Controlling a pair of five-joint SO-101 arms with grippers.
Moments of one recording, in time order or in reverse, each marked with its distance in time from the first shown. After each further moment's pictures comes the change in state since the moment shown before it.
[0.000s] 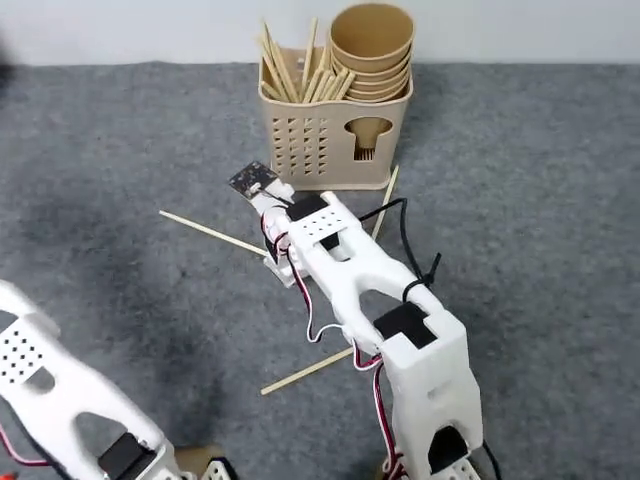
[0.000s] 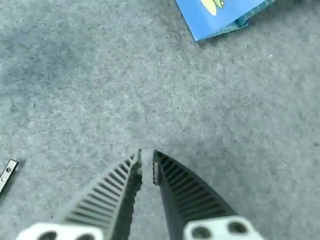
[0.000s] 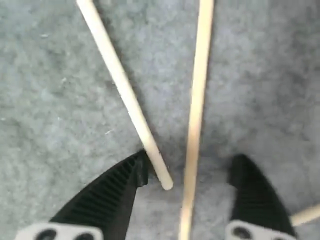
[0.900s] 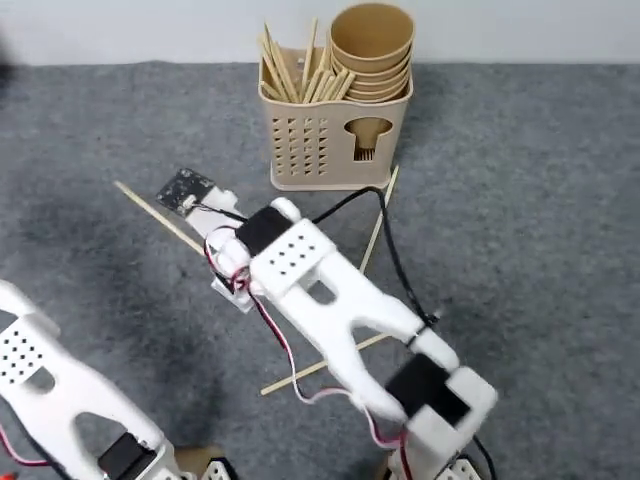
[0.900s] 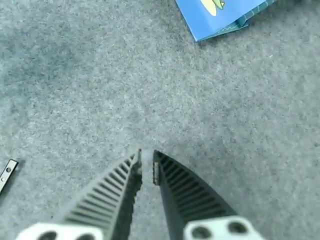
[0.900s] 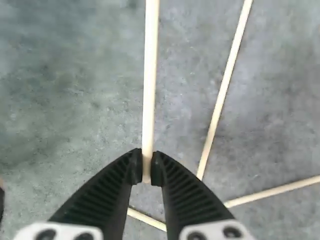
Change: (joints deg) left arm 0.0 0.0 0.0 0.0 0.0; right arm -14.9 -24.4 -2.0 19.2 -3.5
